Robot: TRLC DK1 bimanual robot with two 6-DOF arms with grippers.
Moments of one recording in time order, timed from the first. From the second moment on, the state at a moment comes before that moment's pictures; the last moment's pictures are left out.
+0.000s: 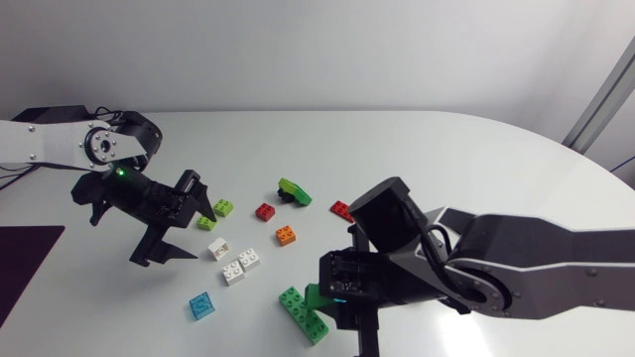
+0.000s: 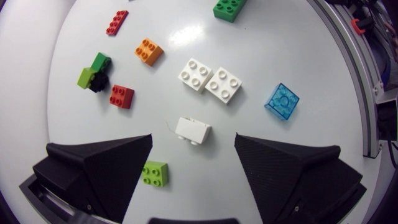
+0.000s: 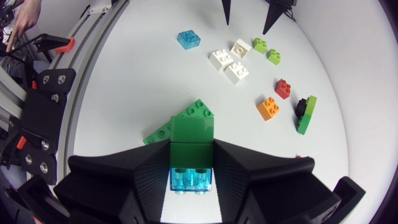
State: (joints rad) left arm -0.08 1.65 1.02 -0.74 0.35 1.82; right arm 0.84 1.40 0.71 -0.21 -0.22 -0.69
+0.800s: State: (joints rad) left arm -0.03 1.94 1.29 -0.90 0.42 1.99; right arm 0.83 1.51 0.80 -0.22 -0.23 -0.66
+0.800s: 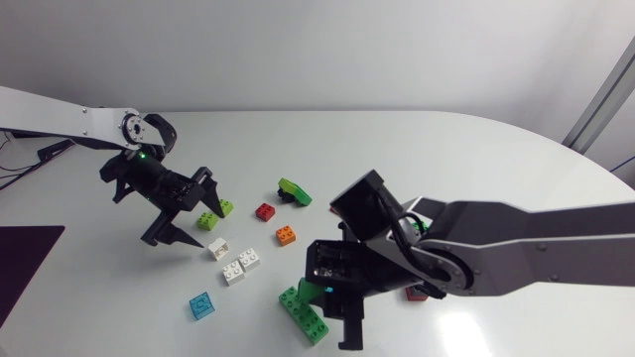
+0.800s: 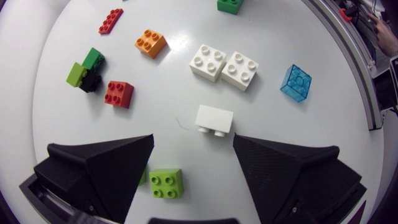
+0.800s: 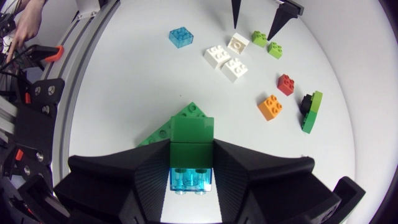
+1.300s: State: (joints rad) left arm -0.02 1.99 1.31 -0.99 0.44 2.08; right arm 0.83 1.55 0.83 -0.23 -0.23 -0.64
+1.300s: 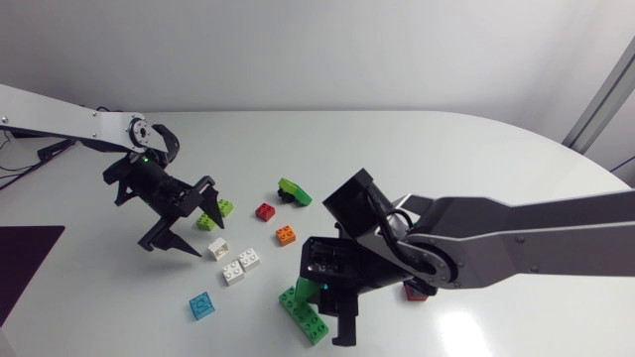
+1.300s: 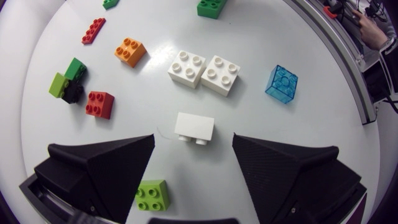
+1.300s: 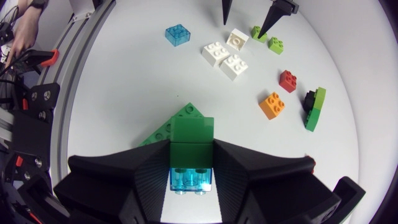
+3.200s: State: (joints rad) left arm -0.42 1.66 0.86 -0.34 -0.18 2.09; right arm 0.80 1.29 0.64 -0.21 -0.23 -0.62
